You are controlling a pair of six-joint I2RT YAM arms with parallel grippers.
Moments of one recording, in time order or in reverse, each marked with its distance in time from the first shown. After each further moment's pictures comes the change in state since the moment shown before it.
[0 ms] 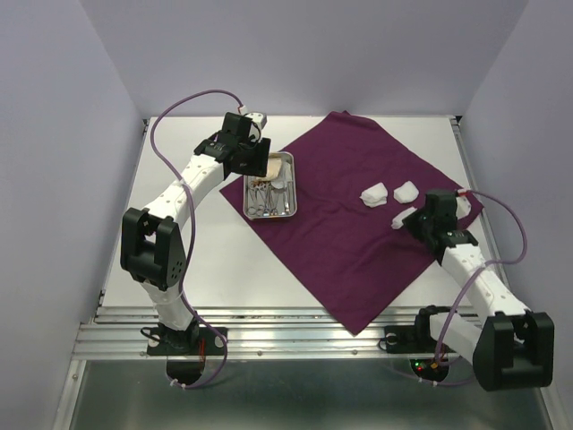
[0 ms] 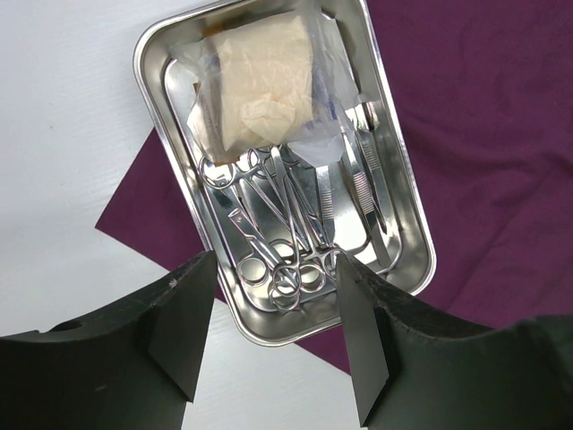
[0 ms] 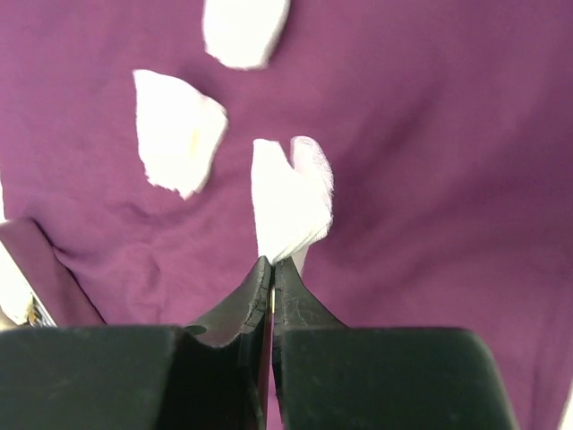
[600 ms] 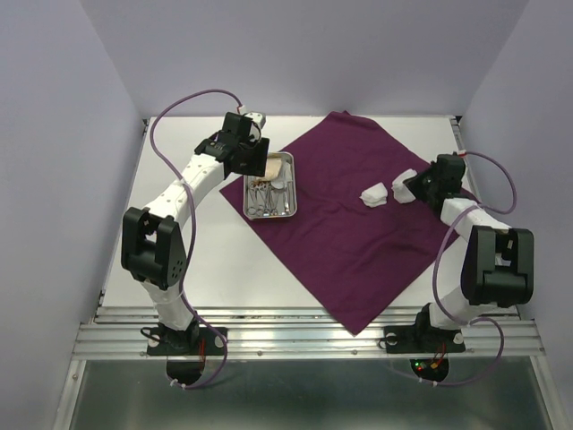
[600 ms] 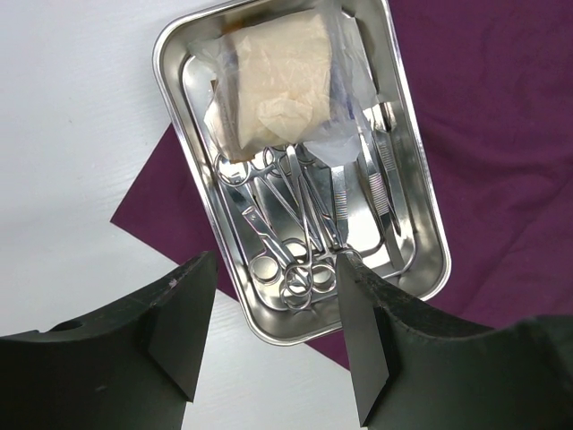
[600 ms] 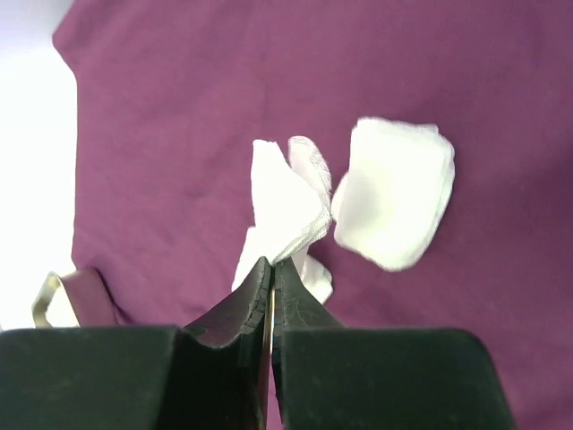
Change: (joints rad) left arm 0.000 0.003 0.004 -0.009 -0.037 0.004; right arm -0.170 0.537 0.298 0.383 -0.262 -0.187
